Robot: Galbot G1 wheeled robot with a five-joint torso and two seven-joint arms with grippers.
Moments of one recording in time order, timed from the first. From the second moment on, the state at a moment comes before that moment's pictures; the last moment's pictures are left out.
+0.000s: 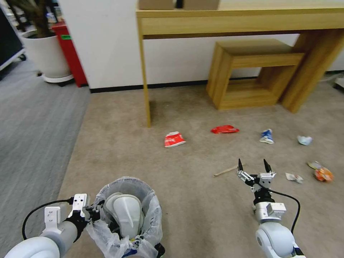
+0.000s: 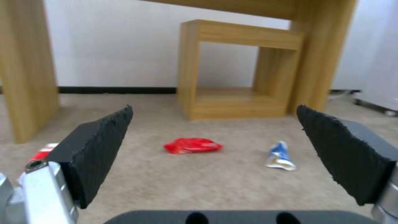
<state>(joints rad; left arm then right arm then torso) 1.87 -0.71 -0.69 -2.33 -1.10 0.47 -0.46 -1.43 1.16 0.49 1.76 0.26 0.33 0.22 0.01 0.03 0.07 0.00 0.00</state>
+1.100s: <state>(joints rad) 1.91 -0.74 -0.69 -2.36 -1.10 0.46 -0.47 -1.43 1.16 0.47 1.74 0.24 0.40 0.17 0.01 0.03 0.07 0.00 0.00</state>
